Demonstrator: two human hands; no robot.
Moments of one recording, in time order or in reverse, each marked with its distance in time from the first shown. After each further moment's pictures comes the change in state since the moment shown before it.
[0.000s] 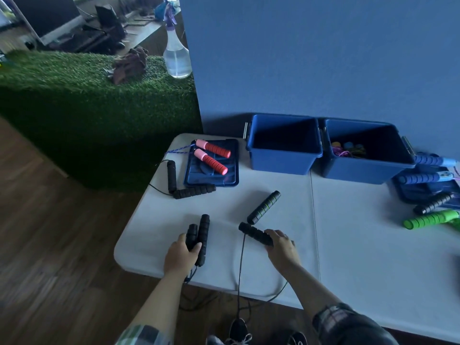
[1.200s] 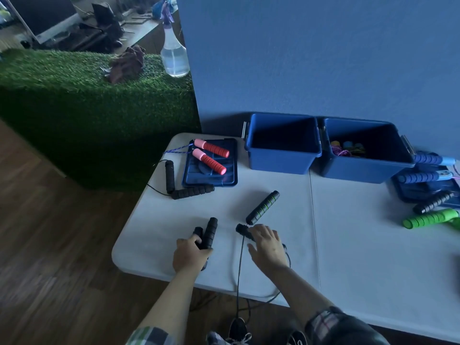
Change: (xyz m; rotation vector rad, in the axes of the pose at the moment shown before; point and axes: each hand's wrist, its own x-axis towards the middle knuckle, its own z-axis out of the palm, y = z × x) left_hand -0.007 0.026 0.012 -0.005 0.014 -0.039; right_hand -0.006 -0.033 0.003 -0.129 0.080 -0.269
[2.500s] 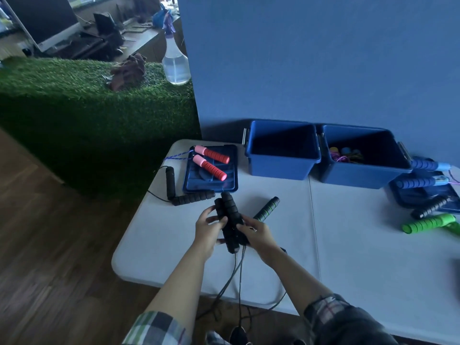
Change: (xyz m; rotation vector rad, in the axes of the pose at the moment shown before) left_hand 0.017 0.076 -0.011 -1.074 -0.217 -0.091; right_hand 0.037 -0.035 -0.027 1.167 -0.151 0.352
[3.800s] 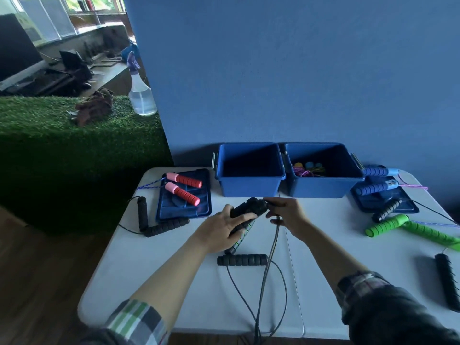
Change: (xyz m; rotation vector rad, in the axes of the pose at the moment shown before) left_hand -0.009 0.060 0.083 1.517 -0.574 1.057; right_hand 0.004 -0.084 -0.147 0.070 0.226 -0.051
